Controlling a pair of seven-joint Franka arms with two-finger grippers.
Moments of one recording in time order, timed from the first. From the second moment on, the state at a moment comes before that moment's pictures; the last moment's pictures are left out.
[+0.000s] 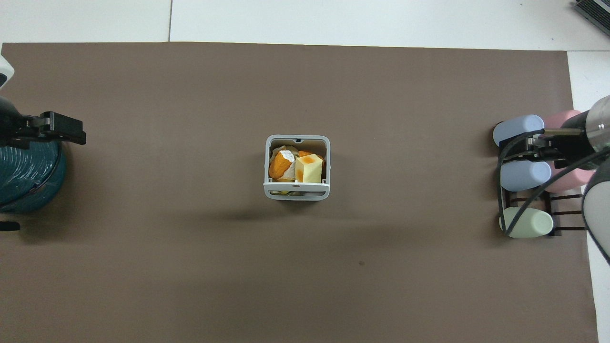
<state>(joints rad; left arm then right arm) -0.03 0.01 -0.04 -1.57 0.00 1.64 -0.09 0.07 -0.02 0.00 -1.61 -0.03 1.57 0.17</state>
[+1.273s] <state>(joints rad) -0.40 -0.14 -0.07 -1.86 -0.02 1.65 -0.45 0.07 -0.02 0.00 -1.61 -0.03 1.57 0.17</state>
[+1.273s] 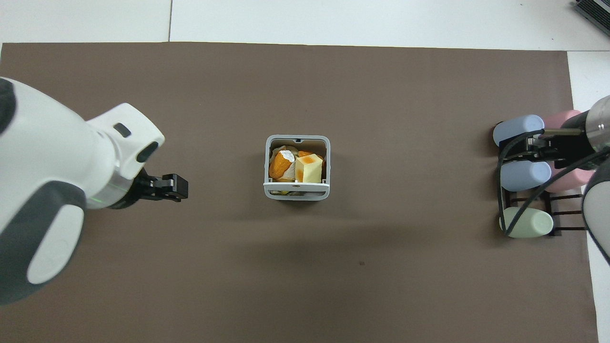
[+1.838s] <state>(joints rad) -0.54 -0.18 -0.07 -2.05 -0.11 2.04 -0.65 0.07 -0.02 0.00 -1.61 -0.03 1.57 0.17</state>
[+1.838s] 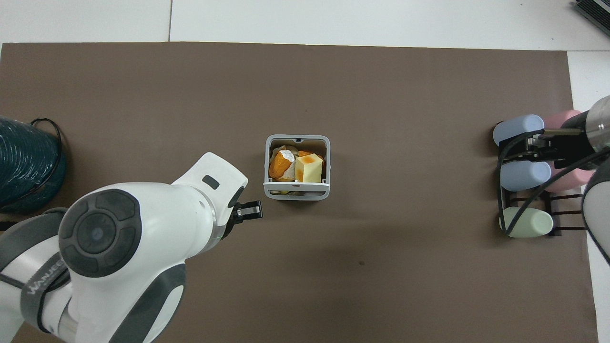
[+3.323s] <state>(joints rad) -0.61 0.05 -0.05 -2.08 -0.12 2.59 -0.93 0.07 -0.02 0.00 -1.61 -0.03 1.57 0.17</state>
